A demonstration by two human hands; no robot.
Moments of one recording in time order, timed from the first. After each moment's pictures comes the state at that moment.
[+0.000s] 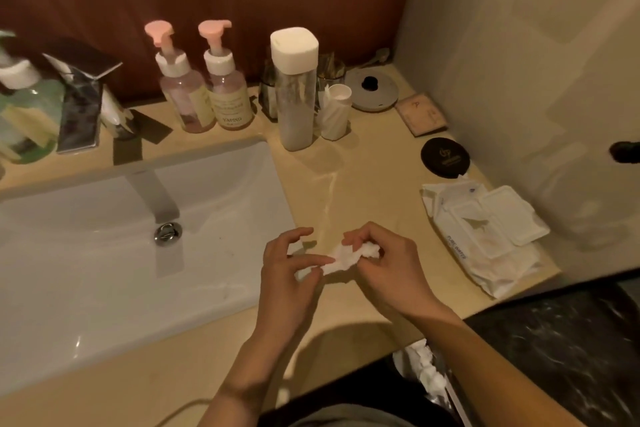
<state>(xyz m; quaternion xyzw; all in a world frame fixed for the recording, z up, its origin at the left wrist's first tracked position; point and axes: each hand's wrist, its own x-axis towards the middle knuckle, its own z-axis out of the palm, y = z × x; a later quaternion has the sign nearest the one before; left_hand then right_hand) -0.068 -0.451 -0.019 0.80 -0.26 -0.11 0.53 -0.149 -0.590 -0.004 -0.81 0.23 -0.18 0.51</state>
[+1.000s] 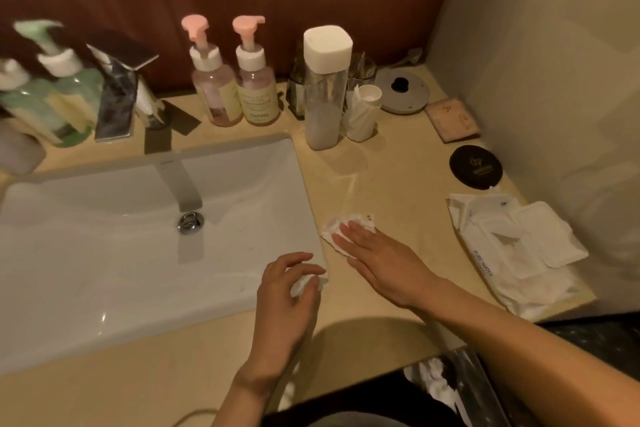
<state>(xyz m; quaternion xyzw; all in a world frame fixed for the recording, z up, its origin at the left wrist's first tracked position) -0.074 -0.423 -0.026 0.82 -0.18 -0.12 0.53 -0.118 -0.627 -0.048 -0.99 -0.04 0.06 0.09</state>
